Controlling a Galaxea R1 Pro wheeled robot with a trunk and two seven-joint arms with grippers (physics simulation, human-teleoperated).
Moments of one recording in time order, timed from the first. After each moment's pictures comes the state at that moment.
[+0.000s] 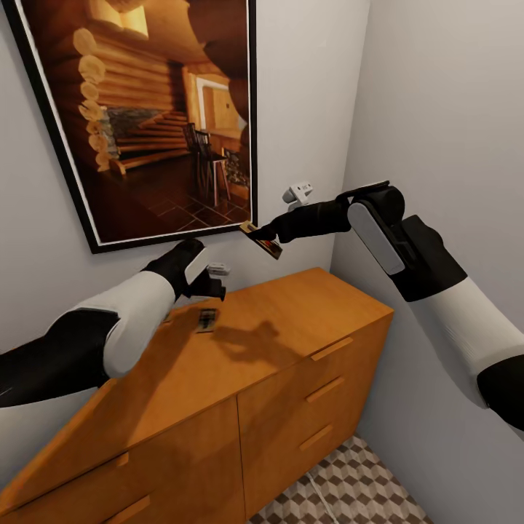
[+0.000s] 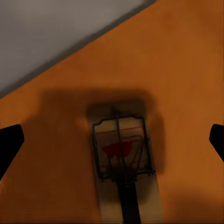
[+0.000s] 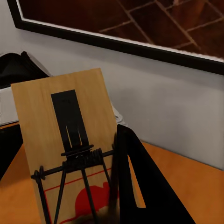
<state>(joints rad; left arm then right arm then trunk) -1.50 -0.15 -0.05 -0.17 0.15 1.02 0.24 -1.38 -0.15 0.57 -1.25 -0.60 1.01 0.47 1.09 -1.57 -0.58</state>
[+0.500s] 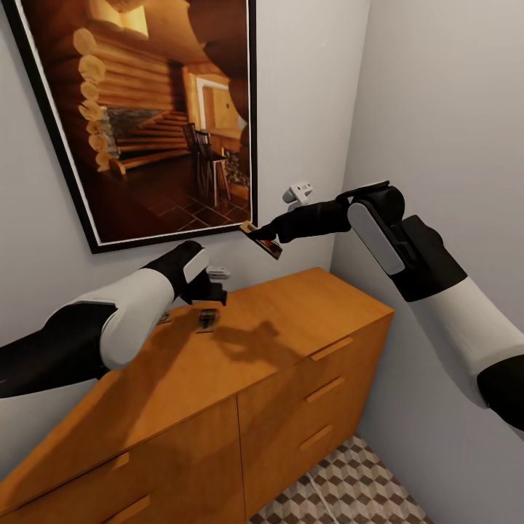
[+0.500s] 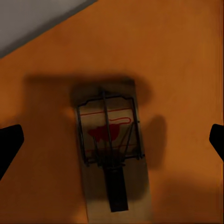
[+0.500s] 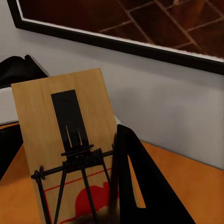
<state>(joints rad) -1.53 -0.15 0.01 -0.08 0.15 1.01 0.23 -1.38 -0.15 0.57 -1.25 -0.60 1.01 0.47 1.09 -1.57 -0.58</state>
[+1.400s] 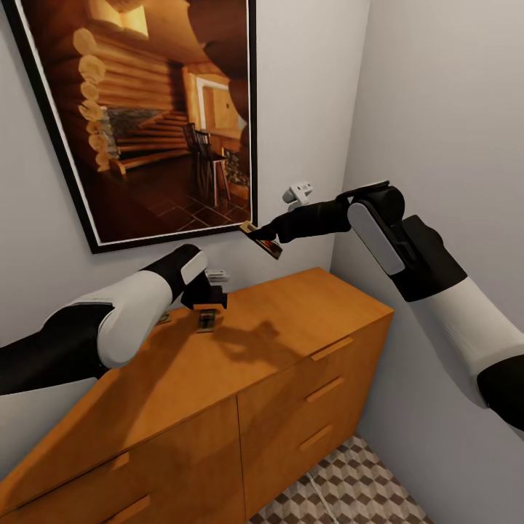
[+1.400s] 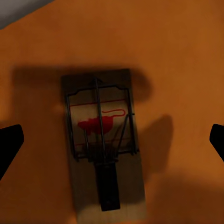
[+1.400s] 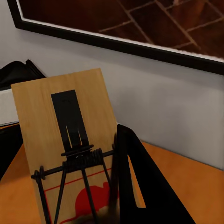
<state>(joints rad) -1.53 -0.14 0.07 -0.05 0.15 1.00 0.23 -1.38 -0.15 0.57 -1.25 -0.60 1.01 0.47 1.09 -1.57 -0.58</state>
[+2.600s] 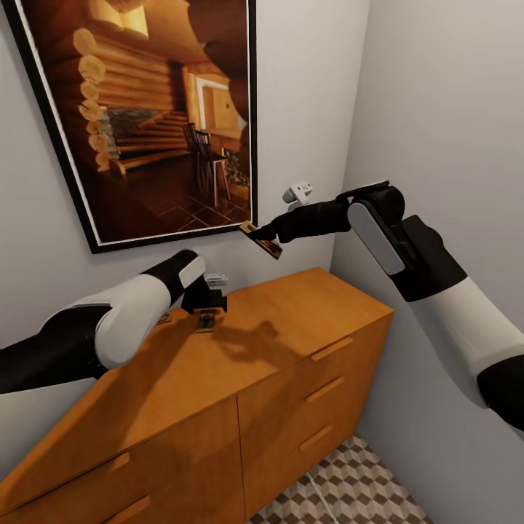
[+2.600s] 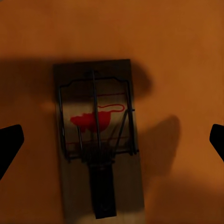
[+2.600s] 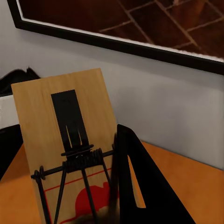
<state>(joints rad) -1.52 -0.13 0.11 -0.02 0.15 0.96 0.23 -1.38 -0.15 0.57 -1.25 -0.60 1.01 0.47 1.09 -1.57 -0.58</state>
